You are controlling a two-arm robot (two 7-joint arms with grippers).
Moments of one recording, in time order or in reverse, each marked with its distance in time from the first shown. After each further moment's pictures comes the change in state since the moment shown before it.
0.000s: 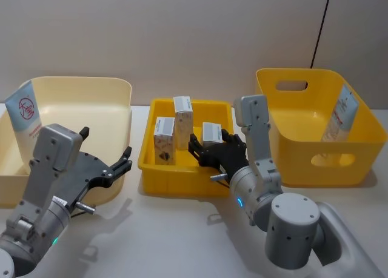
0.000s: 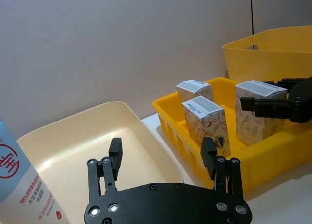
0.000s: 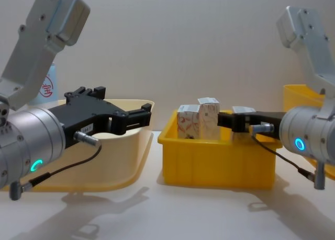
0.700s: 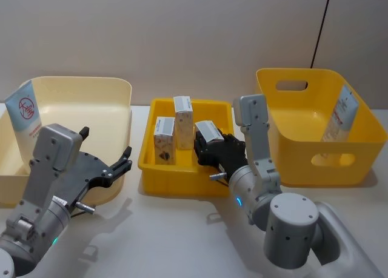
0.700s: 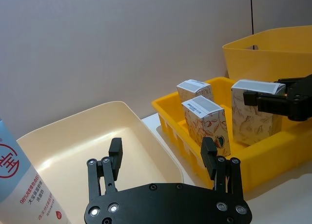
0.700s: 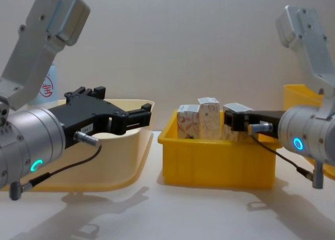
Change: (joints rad) left arm 0.000 0.000 0.000 0.000 0.000 0.000 0.000; right arm 0.003 -0.004 0.000 0.007 -0.007 -0.016 0.001
